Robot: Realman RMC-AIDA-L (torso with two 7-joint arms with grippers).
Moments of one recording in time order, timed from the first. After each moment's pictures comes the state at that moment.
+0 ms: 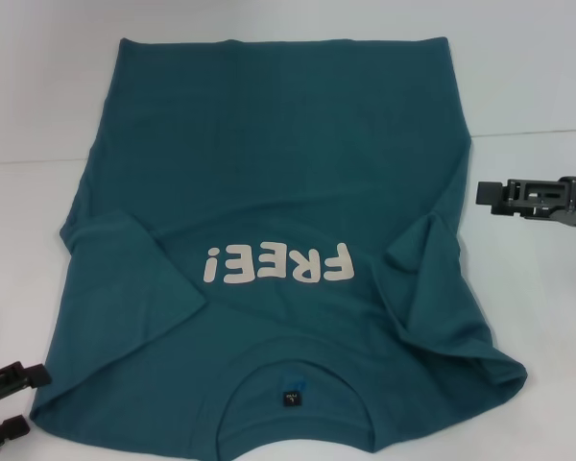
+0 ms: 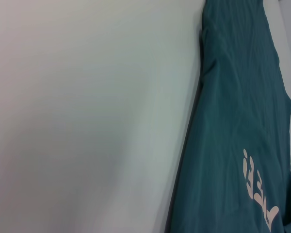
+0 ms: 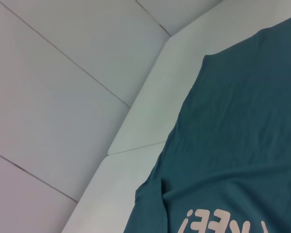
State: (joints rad) left arm -0.36 -2.08 0.21 0.75 2.41 1.55 -2.46; right arm 0.54 1.90 -0.57 -0.71 -1.99 -1.61 2.19
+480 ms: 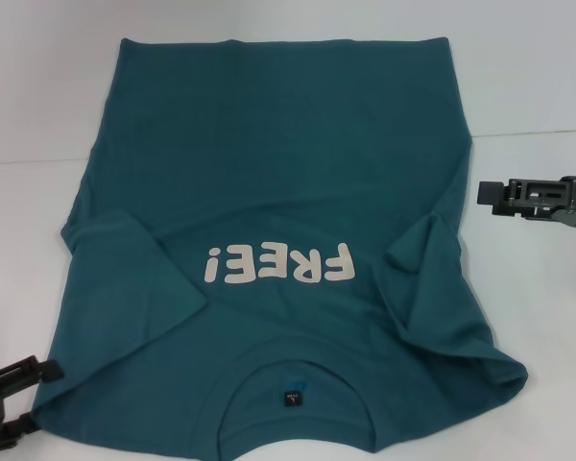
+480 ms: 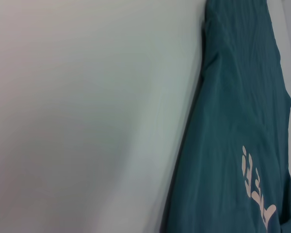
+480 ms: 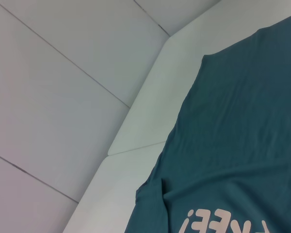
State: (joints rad) left arm -0.39 -2.08 0.23 0.69 2.41 1.51 -2.48; right arm 0.54 1.90 -0.57 -0.71 -1.99 -1.61 2.20
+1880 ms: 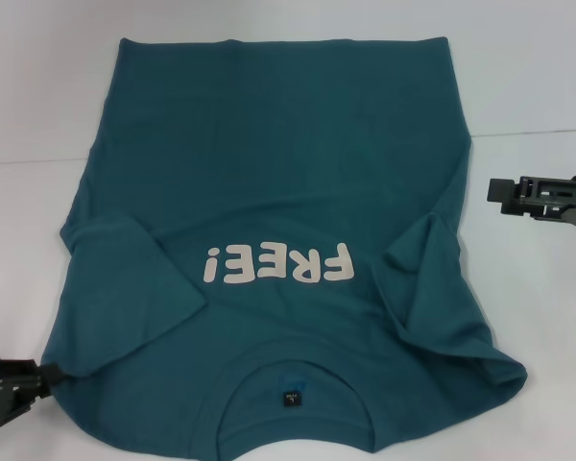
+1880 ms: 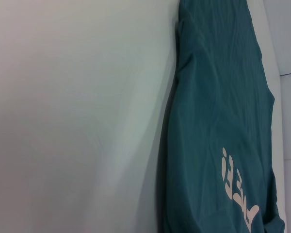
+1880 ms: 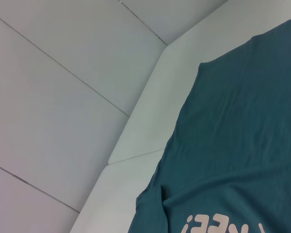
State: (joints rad) left arm -0.41 -2.07 0.23 0.68 2.38 1.52 -2.47; right arm 0.53 1.90 -0.54 -0.70 -1.99 -1.62 2.20
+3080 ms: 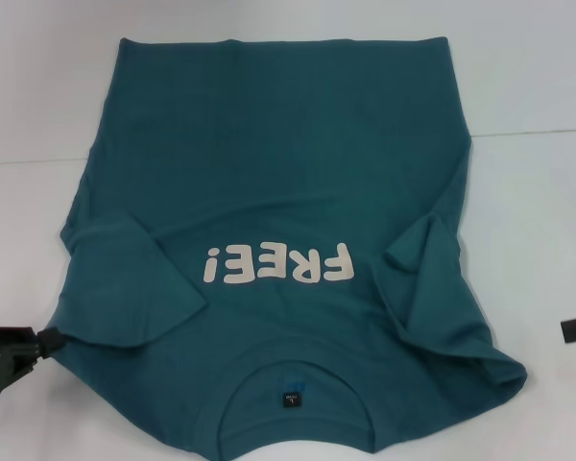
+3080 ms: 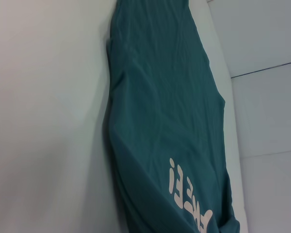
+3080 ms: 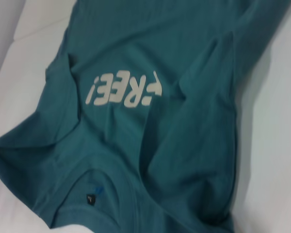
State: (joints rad) left arm -0.43 -2.06 0.21 0.67 2.30 1.58 -2.40; right arm 0.53 1.80 -0.55 -0.71 -2.39 -1.76 2.28
